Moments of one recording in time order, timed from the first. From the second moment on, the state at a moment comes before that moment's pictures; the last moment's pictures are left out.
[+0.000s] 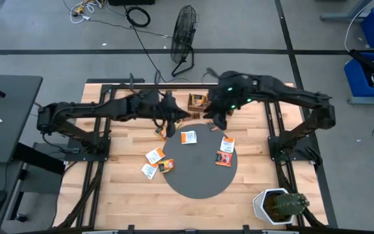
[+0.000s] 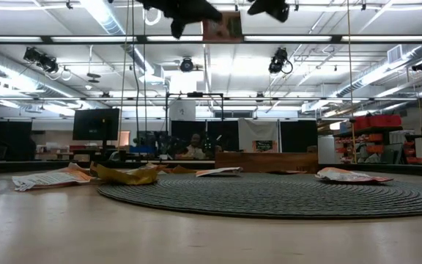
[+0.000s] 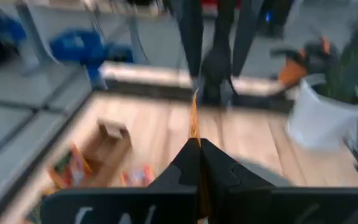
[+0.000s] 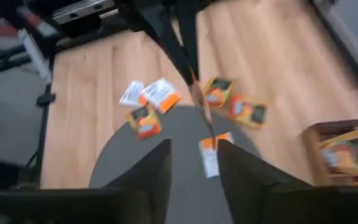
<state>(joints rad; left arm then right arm) 0.15 1.37 1.13 -0.03 0.04 -0.04 -0.19 1.48 1.68 -0.96 -0.19 0.14</state>
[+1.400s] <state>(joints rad) 0.15 1.33 1.13 0.32 0.04 -0.12 -0.22 1.40 1.68 -0.77 -0.22 0.14</state>
